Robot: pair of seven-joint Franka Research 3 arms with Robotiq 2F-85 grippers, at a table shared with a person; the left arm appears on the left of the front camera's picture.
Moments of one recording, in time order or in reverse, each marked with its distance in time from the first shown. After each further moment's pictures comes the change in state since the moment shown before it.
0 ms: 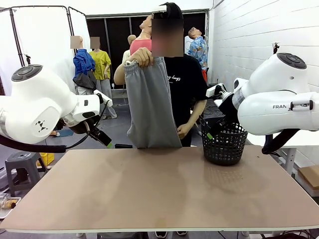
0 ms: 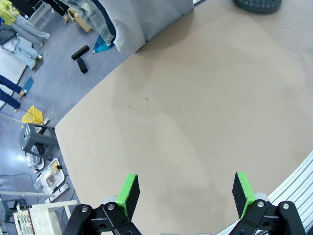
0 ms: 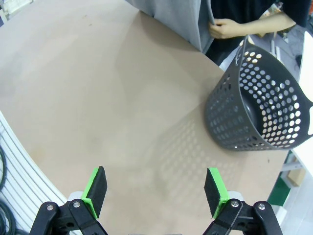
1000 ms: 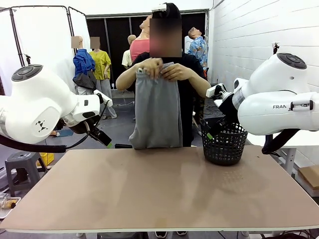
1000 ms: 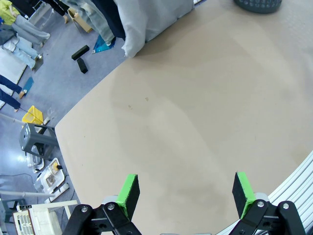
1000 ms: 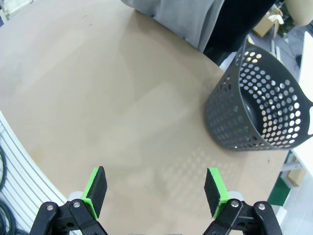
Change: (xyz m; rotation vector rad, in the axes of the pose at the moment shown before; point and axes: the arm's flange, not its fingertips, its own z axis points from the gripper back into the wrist) left arm 0.000 0.000 0.000 0.000 0.000 0.000; right arm 0.000 0.000 0.000 0.000 0.000 0.000
